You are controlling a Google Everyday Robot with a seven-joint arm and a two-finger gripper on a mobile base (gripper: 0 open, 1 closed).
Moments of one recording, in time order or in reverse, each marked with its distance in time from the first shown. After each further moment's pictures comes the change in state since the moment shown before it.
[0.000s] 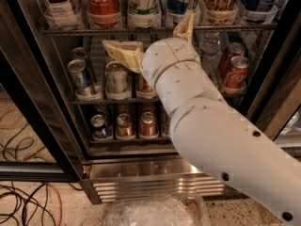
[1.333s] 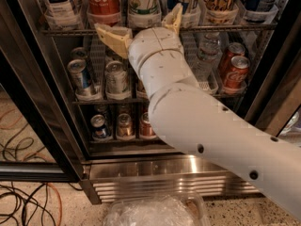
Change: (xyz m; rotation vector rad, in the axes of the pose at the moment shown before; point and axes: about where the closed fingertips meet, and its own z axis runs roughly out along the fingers) arm -0.006 0.006 0.034 0.048 -0.046 0.072
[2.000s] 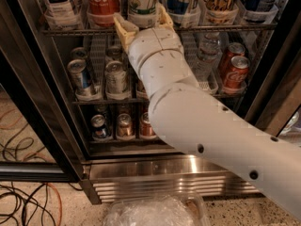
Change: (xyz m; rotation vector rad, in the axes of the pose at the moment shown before) arm 0.000 0.000 0.000 0.000 0.000 0.000
